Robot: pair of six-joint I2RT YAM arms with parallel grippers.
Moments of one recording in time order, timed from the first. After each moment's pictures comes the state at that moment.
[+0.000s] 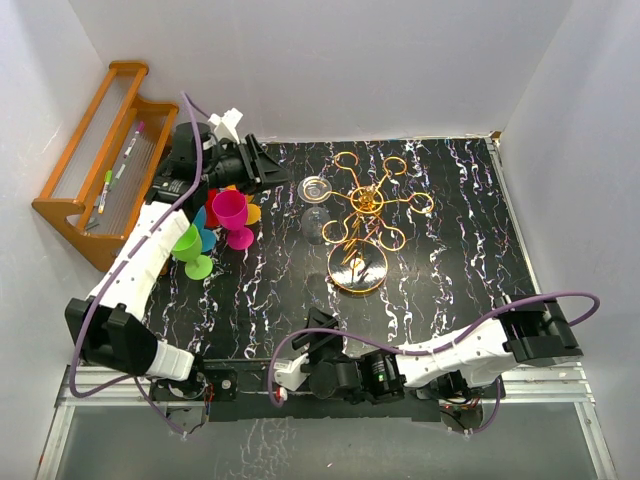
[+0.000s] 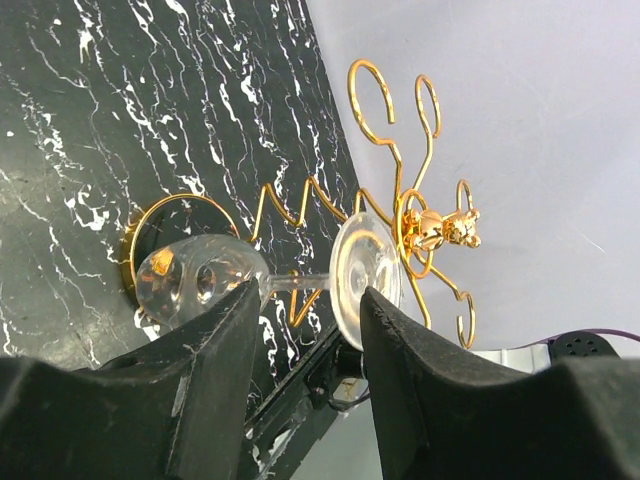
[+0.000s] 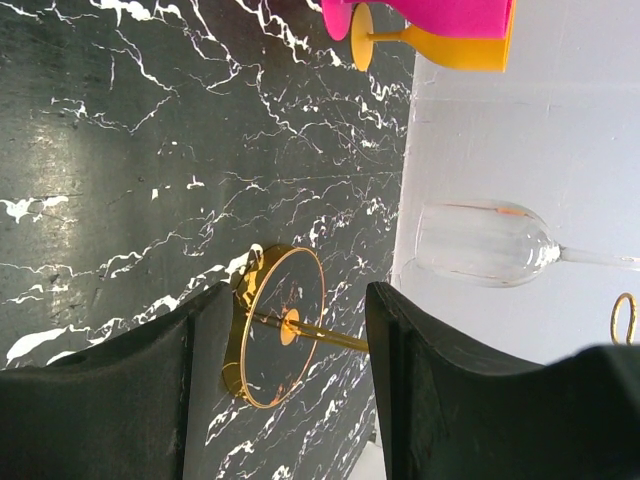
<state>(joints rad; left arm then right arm) -0.26 1.40 1.39 -0.40 0.69 -0.72 1.71 1.40 0.68 0.11 0.89 -0.82</state>
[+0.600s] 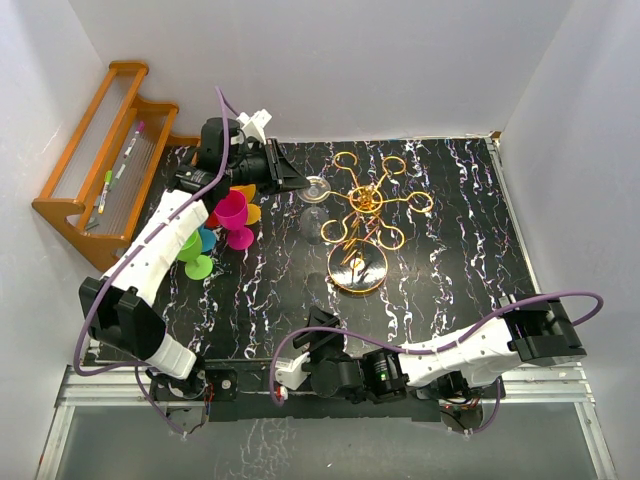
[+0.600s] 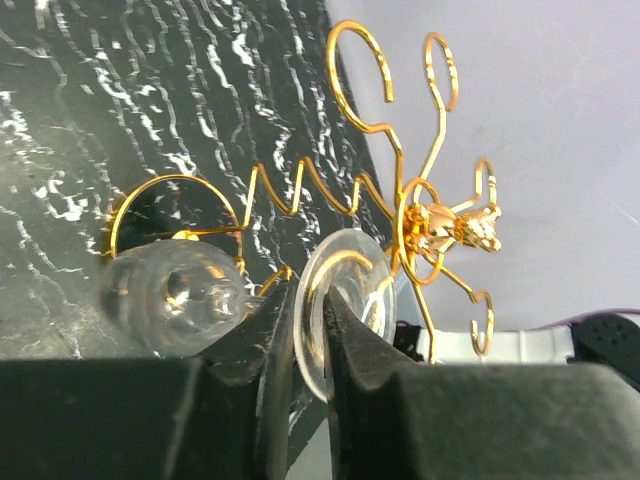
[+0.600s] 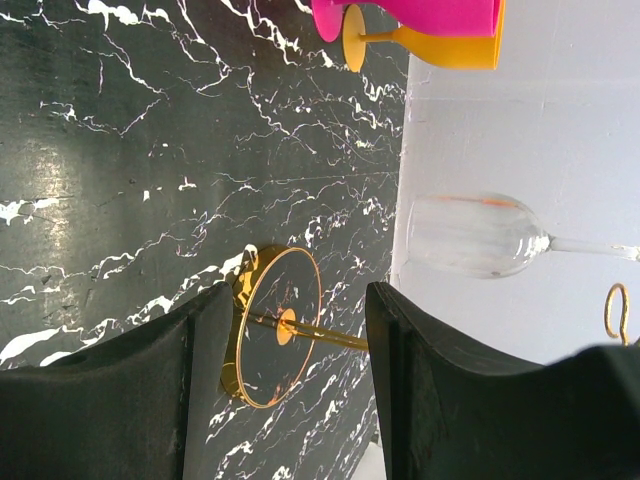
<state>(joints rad) -0.38 1.52 1.51 -0.49 0.62 -0.67 1.71 1.37 0.68 0.11 0.89 -0.82</state>
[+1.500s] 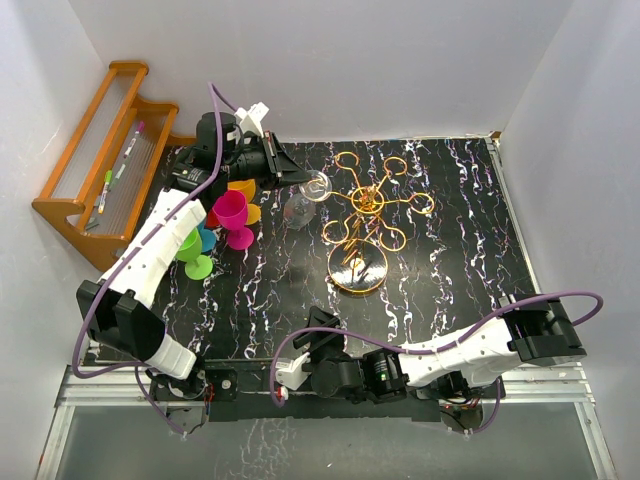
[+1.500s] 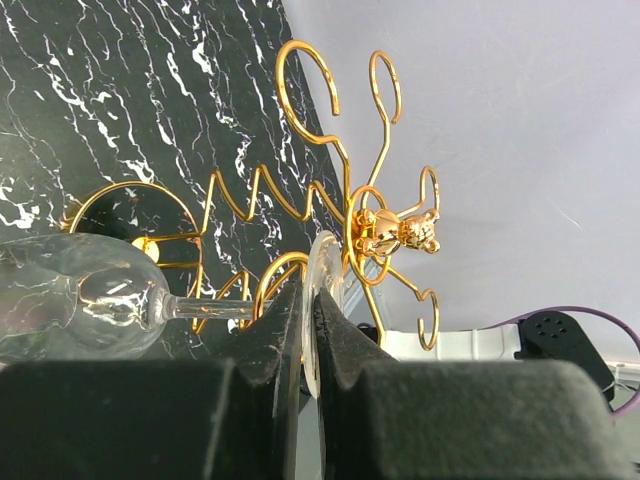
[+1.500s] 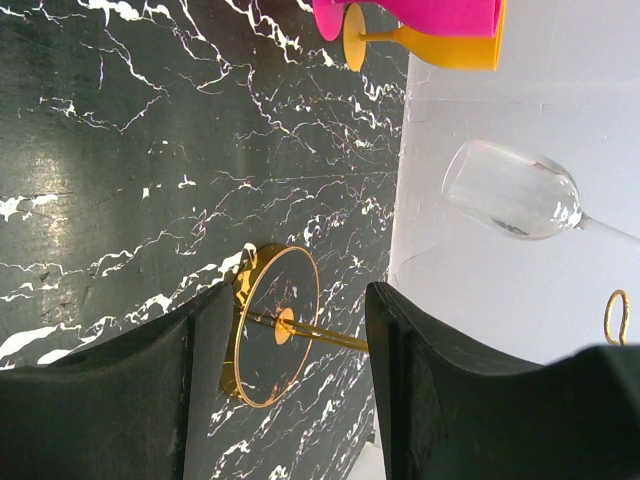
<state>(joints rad) -0.38 1.52 1.55 -0.46 0.67 -0.76 1.71 1.37 0.67 0.11 0.89 -0.83</state>
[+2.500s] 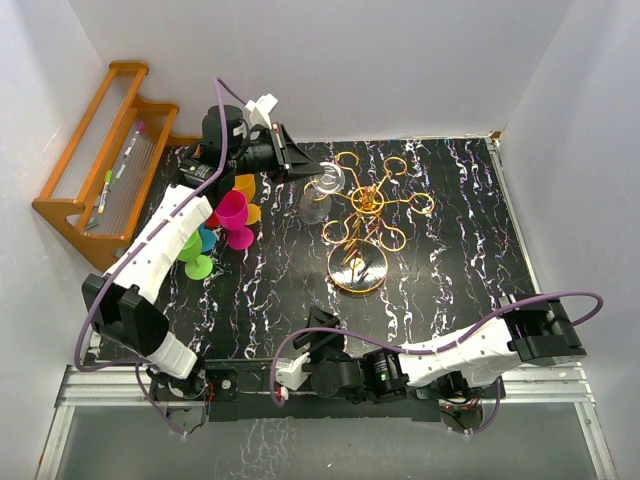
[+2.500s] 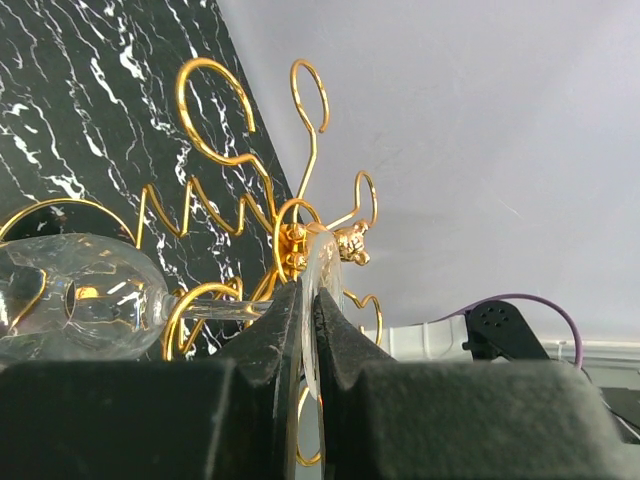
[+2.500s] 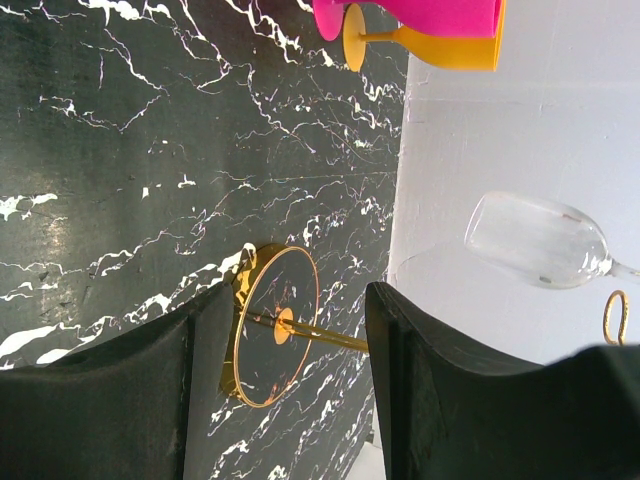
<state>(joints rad) -0.41 1.55 1.59 -0.36 0.72 -0.88 1.71 1.37 0.67 0.11 0.89 -0.83</state>
